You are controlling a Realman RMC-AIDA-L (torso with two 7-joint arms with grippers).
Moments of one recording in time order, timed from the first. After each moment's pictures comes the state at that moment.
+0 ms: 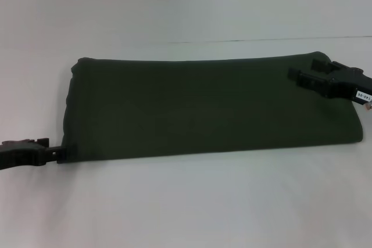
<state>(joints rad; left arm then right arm) -0.44 -2.14 0.52 0.89 2.33 1.32 -1.87 0.48 2.09 -0.65 -0.65 -1.77 -1.18 1.48</state>
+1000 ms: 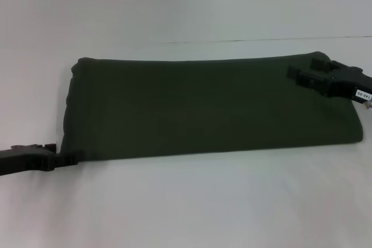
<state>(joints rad) -0.45 -2.14 0.57 0.85 2.35 1.26 -1.87 0.48 2.09 -0.65 -0.65 -1.77 -1.18 1.49</state>
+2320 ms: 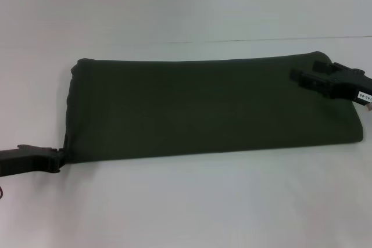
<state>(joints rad) -0.46 -2.15 0.63 0.85 2.37 1.20 -1.86 0.47 2.09 -0.64 -0.65 -1.77 -1.18 1.49</state>
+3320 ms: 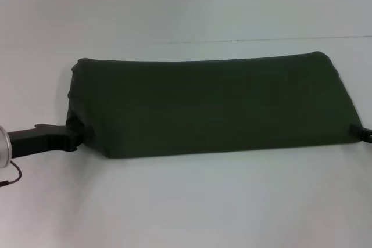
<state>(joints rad) -0.48 -2.16 0.63 0.86 2.24 1.26 -1.85 0.33 2.04 -0.59 -0.67 -1.99 -1.10 1.71</state>
